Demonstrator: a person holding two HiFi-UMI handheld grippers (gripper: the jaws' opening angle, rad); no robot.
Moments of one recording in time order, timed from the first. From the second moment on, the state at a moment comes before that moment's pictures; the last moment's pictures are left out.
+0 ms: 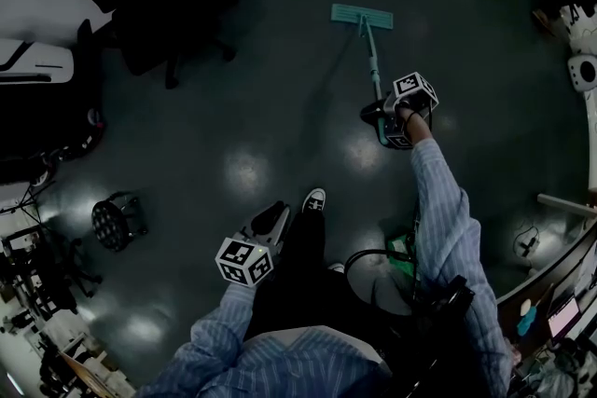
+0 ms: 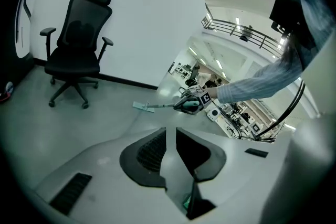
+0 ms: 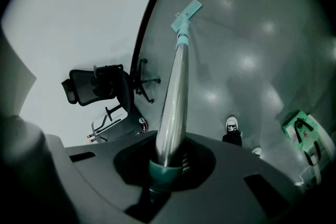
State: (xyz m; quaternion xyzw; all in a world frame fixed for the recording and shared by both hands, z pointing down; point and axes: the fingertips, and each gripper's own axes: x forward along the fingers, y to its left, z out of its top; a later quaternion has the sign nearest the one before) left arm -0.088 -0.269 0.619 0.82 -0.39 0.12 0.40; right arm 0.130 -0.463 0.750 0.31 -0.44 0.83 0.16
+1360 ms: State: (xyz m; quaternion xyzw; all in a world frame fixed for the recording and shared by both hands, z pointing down) left arm -0.008 -0.023 0.547 0.90 -0.29 0.12 0.31; right arm 0.093 0.091 0.709 0.27 -0.43 0.85 0.15
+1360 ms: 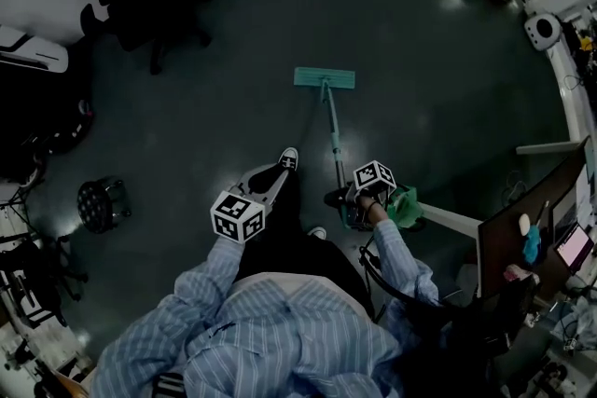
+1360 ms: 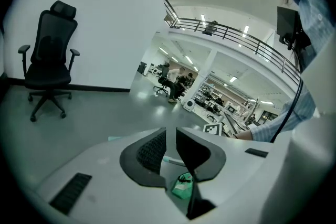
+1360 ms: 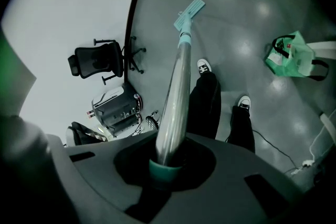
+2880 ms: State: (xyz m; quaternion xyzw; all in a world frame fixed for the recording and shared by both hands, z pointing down) left arm -0.021 0.196 0.534 0.91 -0.30 0.11 0.28; right arm 0.145 0.461 0.664 0.22 -0.42 0.84 0.25
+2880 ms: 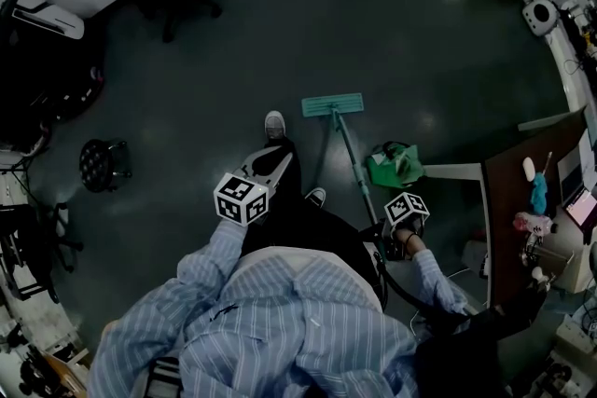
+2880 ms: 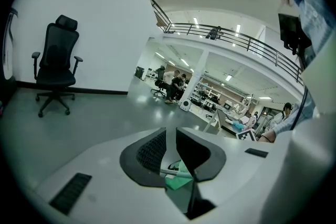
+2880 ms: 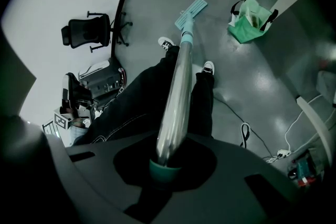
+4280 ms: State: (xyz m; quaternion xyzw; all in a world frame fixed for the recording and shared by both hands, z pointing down) left arm -0.034 0.041 0.545 0.90 -0.31 0.12 0.30; right arm 0.159 0.236 0.680 0.21 -0.43 0.82 0.32
